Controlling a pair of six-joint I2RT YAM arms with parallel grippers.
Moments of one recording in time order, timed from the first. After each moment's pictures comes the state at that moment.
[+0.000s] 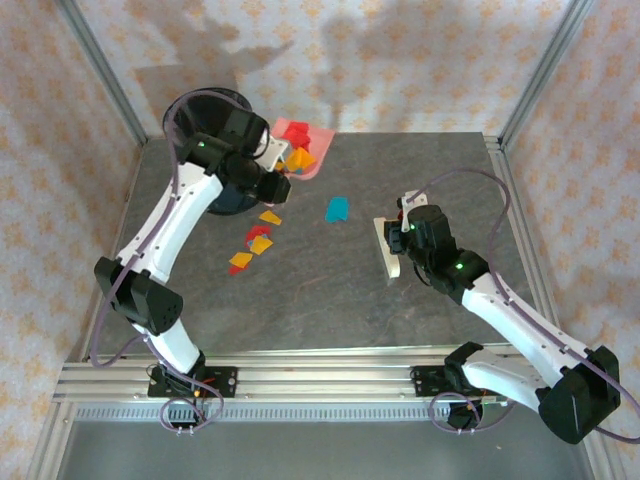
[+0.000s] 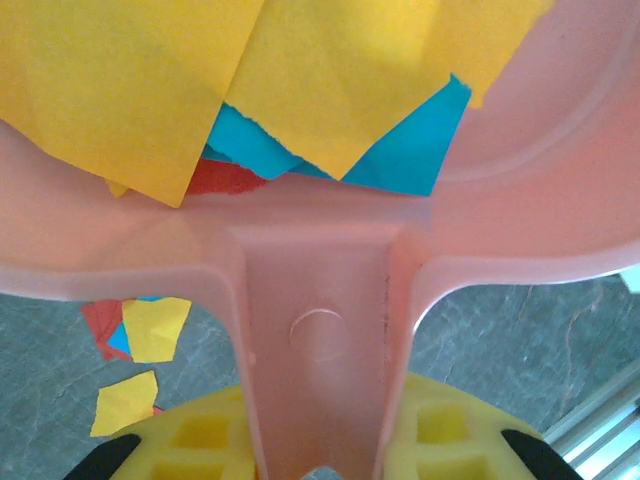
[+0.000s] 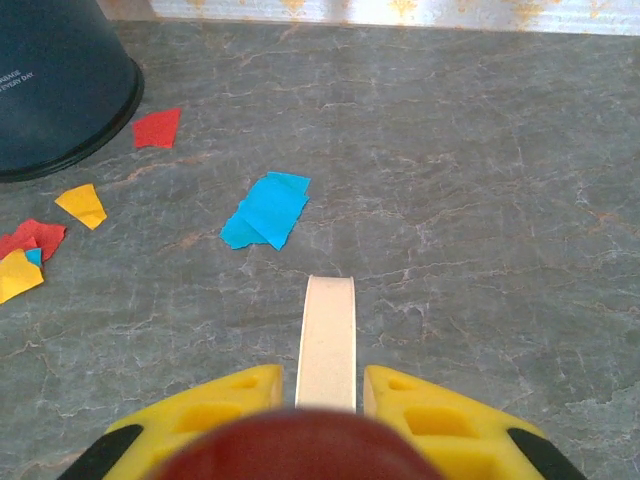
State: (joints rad) left arm -0.33 1.70 1.90 -1.25 0.25 -0.07; right arm 0.55 1.01 0.80 -0.35 0.19 0.24
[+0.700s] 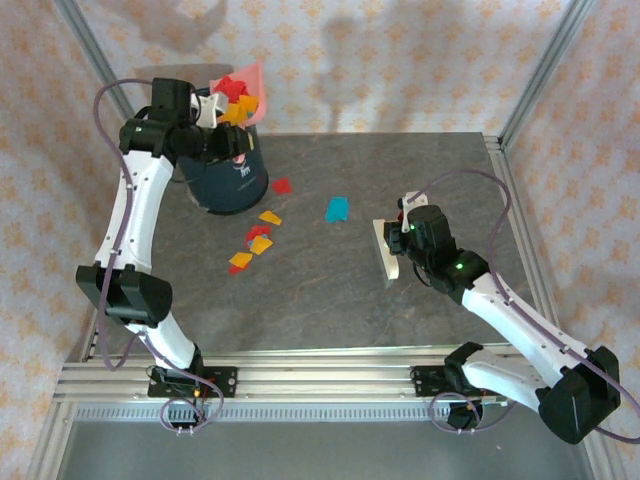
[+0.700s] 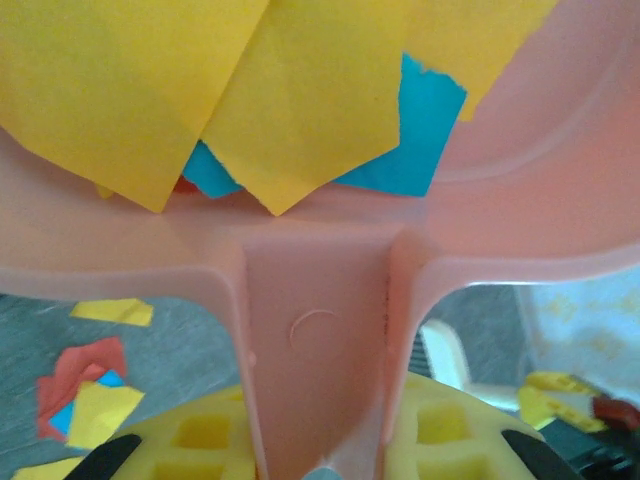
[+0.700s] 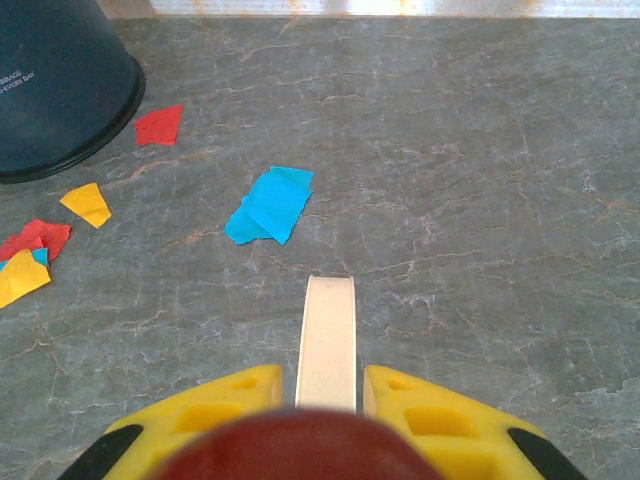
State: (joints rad) left arm -0.02 1.70 1.98 -1.07 0.59 -0.36; right arm 0.55 1.01 0.80 -0.36 0.18 0.27
